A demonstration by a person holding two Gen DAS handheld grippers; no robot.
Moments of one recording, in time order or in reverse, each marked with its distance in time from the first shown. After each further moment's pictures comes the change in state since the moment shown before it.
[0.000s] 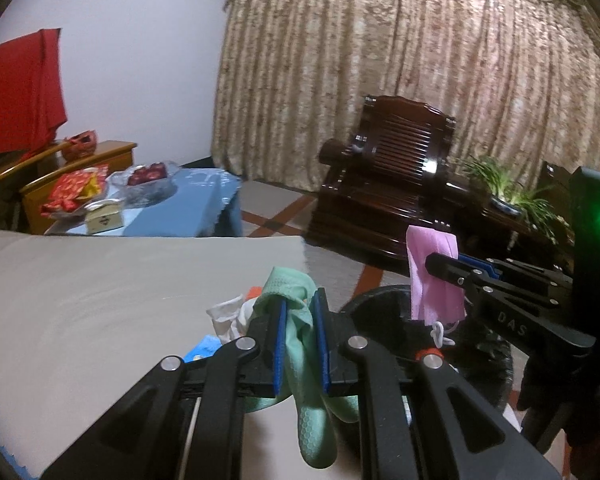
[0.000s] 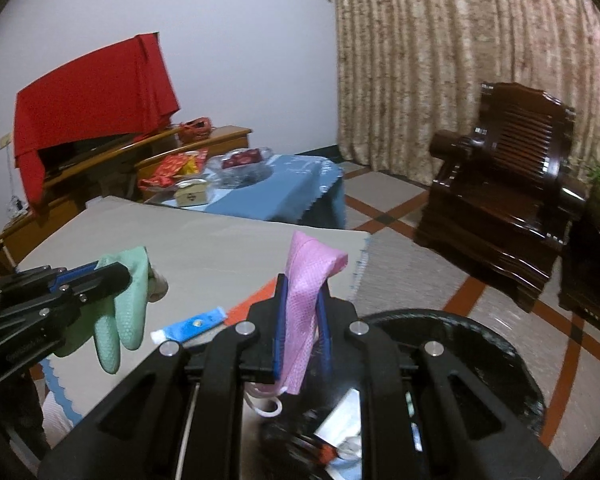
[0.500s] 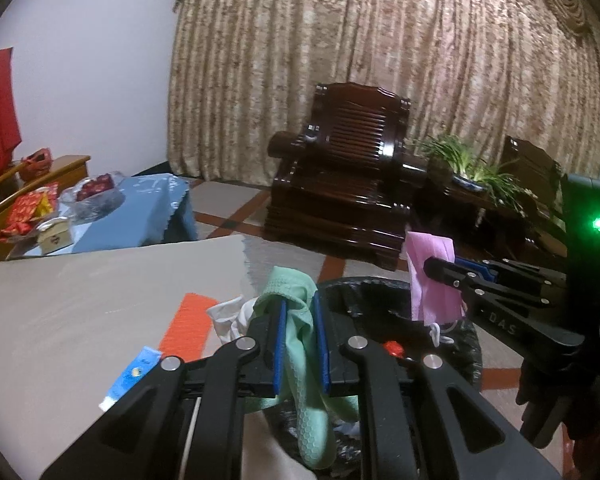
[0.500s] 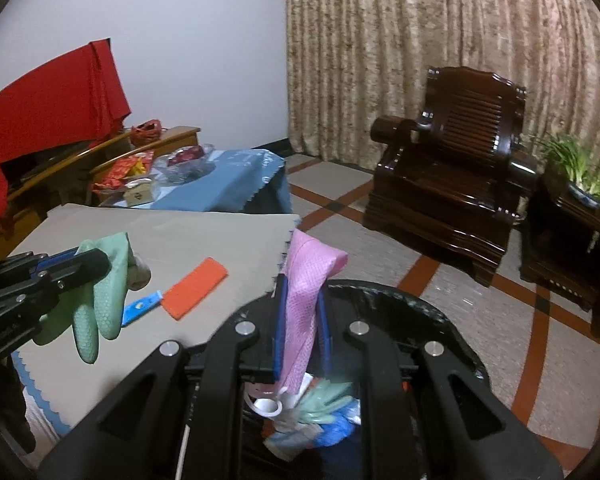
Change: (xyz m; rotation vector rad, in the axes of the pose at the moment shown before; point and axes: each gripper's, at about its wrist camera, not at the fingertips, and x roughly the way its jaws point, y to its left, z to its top) left arm 0.025 -0.070 -0.003 0.096 0.027 -0.121; right arm -0.023 -0.063 -0.029 0.066 0.022 -0.141
